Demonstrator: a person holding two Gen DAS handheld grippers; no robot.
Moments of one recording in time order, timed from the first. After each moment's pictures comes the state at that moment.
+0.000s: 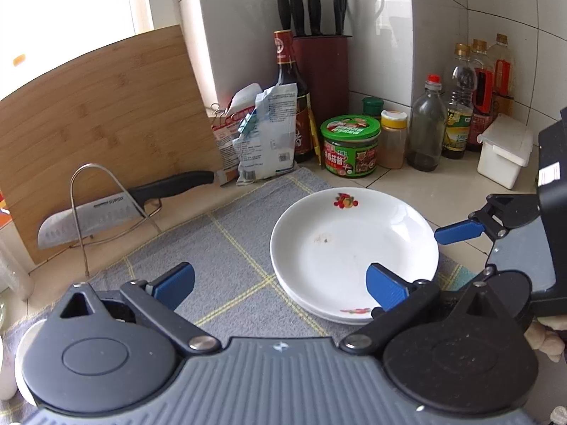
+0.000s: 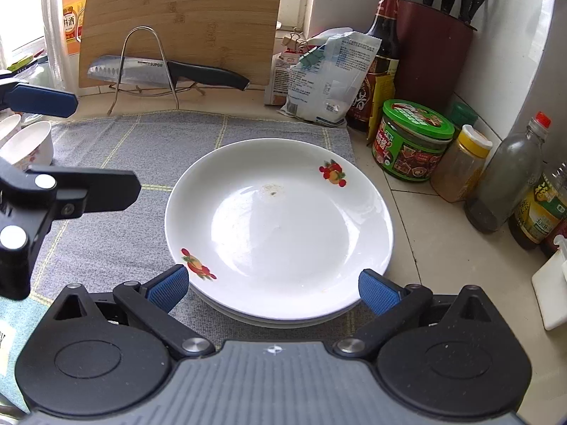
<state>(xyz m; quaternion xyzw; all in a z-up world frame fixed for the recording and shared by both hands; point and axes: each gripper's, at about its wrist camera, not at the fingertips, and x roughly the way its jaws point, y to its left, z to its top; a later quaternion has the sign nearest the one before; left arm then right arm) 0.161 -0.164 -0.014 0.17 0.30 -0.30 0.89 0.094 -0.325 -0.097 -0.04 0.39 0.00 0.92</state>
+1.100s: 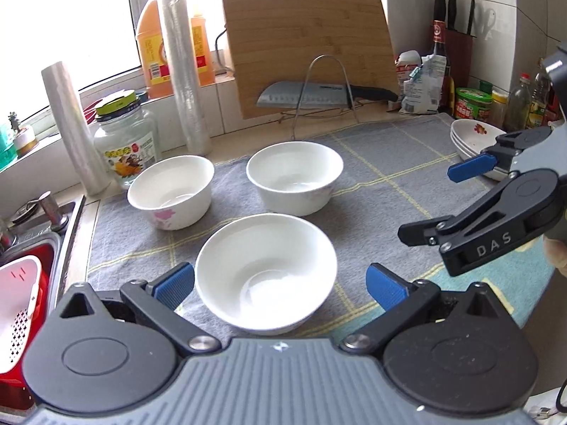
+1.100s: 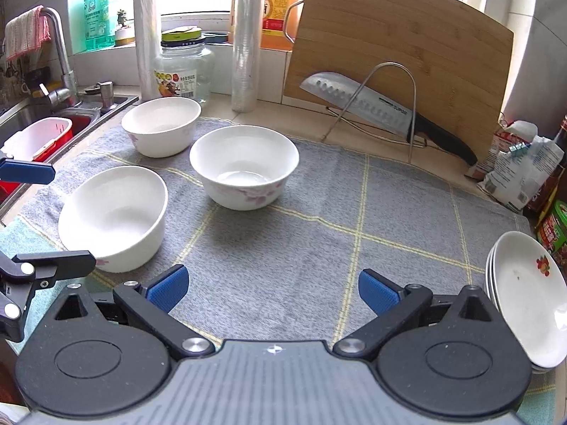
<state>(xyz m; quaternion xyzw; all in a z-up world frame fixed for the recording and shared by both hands) 0.121 0.146 -0.037 0.12 0.33 -0.18 0.92 0.095 -0.055 -0.081 -0.10 0.36 0.13 0.92</state>
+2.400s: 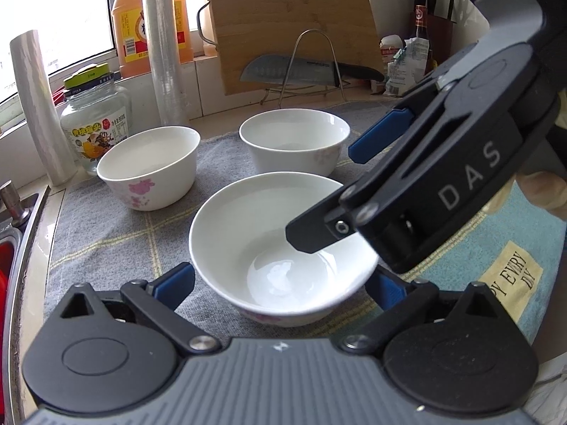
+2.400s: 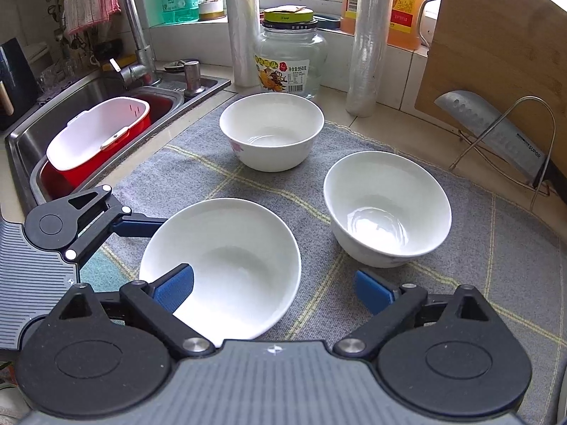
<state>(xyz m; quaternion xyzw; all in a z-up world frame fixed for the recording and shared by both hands) 0.145 0.165 -0.088 0.12 0.32 -0.25 0.91 0.147 0.035 -0.083 -0.10 0.40 0.26 0.87</state>
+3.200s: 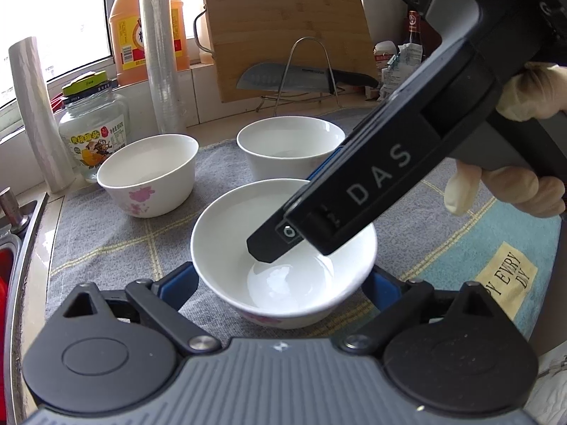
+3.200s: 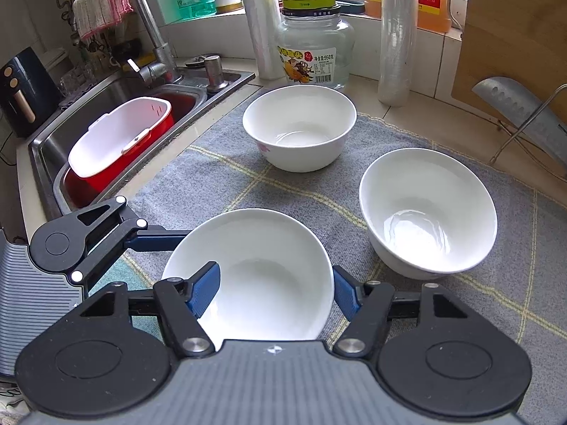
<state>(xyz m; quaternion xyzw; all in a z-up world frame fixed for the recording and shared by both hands) 0.140 0.167 -0.084 0.12 0.31 -0.26 0.91 0.169 0.044 -0.089 -0.07 0.43 0.31 0.84</state>
